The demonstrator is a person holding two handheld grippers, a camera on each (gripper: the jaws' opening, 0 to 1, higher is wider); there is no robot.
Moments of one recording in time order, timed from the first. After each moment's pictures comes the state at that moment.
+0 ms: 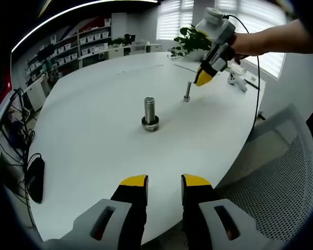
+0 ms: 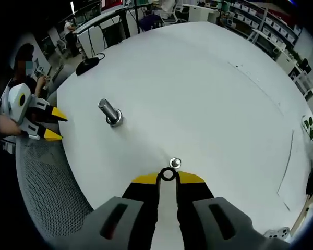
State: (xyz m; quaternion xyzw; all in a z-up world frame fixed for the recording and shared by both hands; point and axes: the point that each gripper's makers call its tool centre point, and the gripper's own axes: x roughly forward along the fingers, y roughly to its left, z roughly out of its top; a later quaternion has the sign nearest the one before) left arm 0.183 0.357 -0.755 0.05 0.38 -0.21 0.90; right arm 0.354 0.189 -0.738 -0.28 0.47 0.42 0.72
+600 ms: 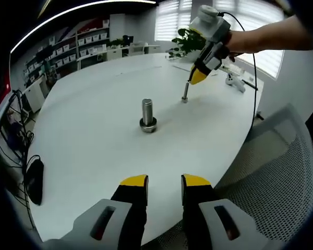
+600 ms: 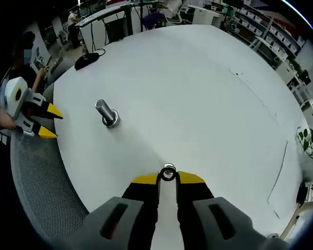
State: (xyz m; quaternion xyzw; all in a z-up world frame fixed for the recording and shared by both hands) left arm 0.182 0.356 -0.753 0.05 0.38 -0.22 0.90; right arm 0.361 0.194 -0.733 -0.31 0.46 0.41 0.73
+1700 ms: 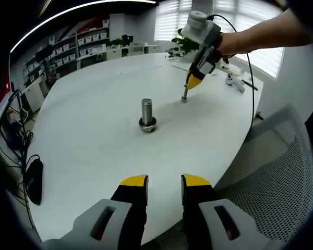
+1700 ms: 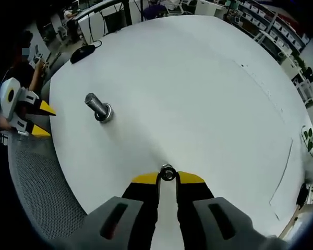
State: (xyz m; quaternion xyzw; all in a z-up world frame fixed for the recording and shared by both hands) left arm 0.183 0.355 -0.754 0.05 0.38 -0.22 0.90; right arm 0.368 0.194 -0.754 -0.32 0.49 0.41 0.70
